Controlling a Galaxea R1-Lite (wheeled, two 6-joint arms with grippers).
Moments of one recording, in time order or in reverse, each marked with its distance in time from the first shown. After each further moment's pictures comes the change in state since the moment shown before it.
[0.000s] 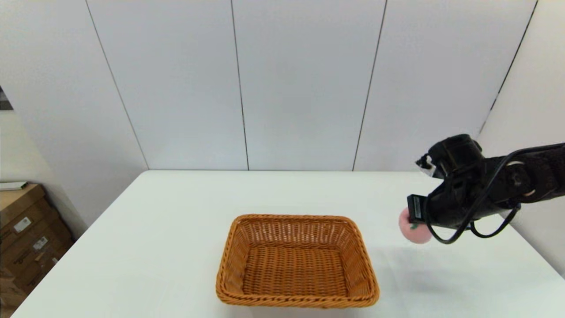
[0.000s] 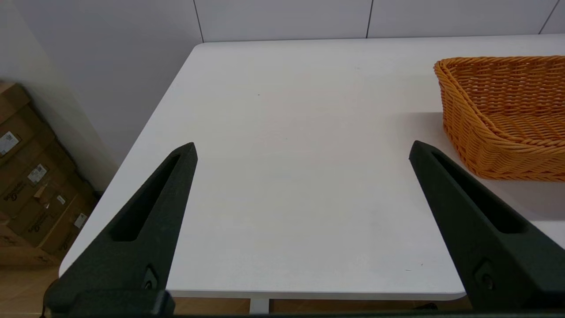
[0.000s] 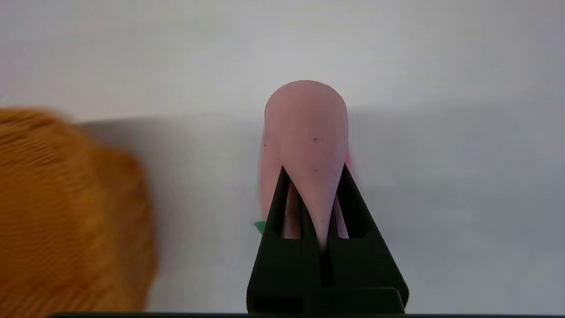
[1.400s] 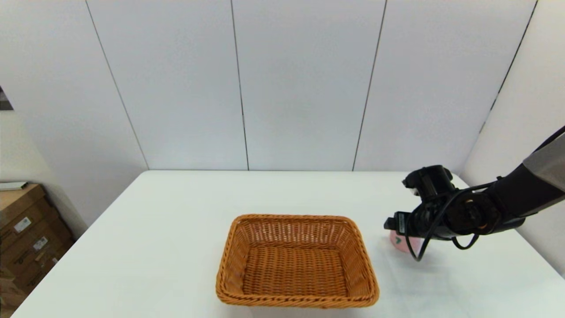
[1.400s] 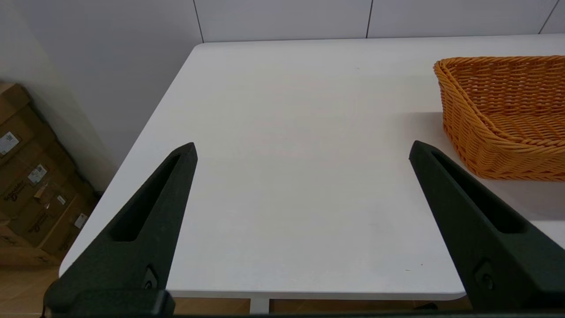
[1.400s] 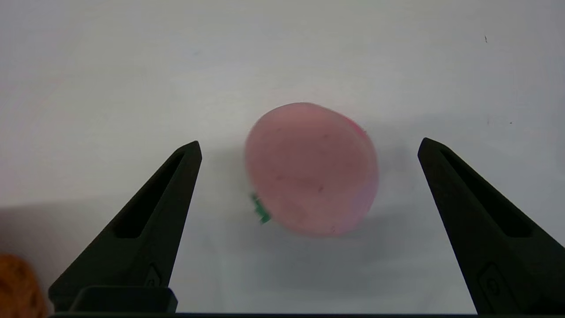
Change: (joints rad) left arm 0.000 0.000 0.000 0.000 0.000 0.000; right arm -0.014 0.229 0.147 -0.425 -0.193 -0.038
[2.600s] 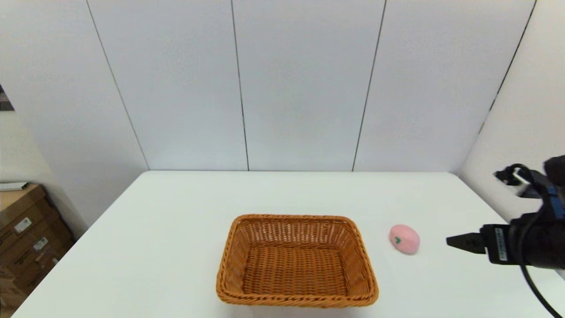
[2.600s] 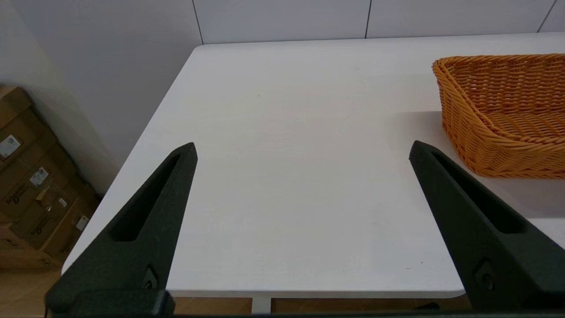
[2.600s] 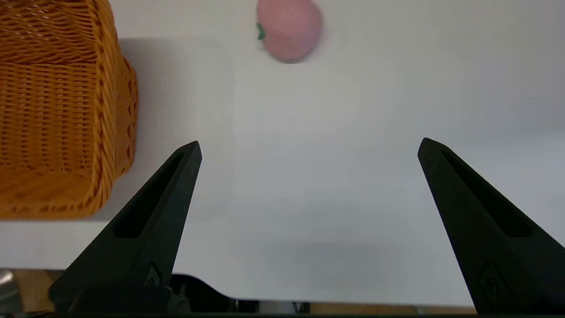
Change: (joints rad) left arm 0.000 0.000 0.000 0.000 -0.002 0.007; right arm -0.029 -0.690 0.204 0.386 0.147 -0.100
